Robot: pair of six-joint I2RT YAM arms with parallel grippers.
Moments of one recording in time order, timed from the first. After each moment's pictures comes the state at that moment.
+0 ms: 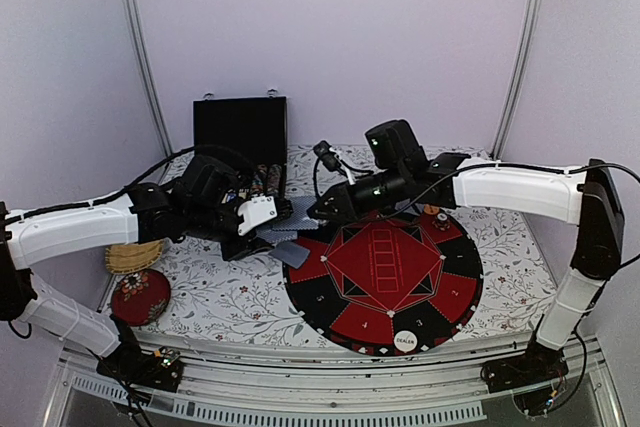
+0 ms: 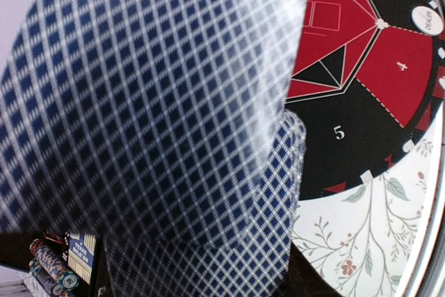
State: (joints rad) left arm -0.80 1.30 0.93 -0.41 0.06 0.56; right arm 0.85 1.76 1.38 -0.19 -0.55 0.30
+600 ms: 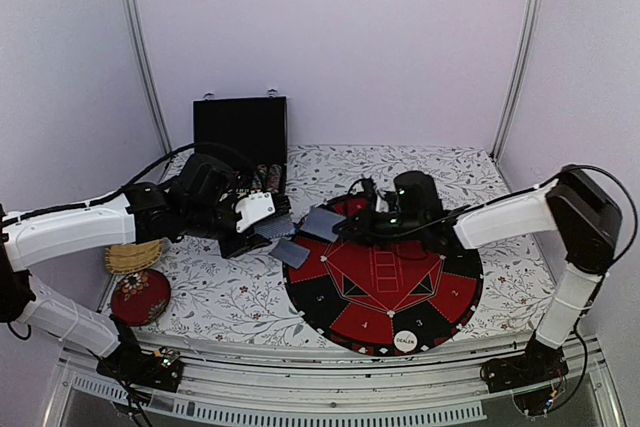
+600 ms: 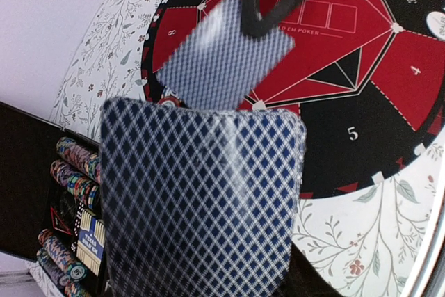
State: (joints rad) left arm -0.80 1.29 0.93 -0.41 0.01 0.55; right arm 0.76 1.73 0.91 0.40 -0.44 0.93
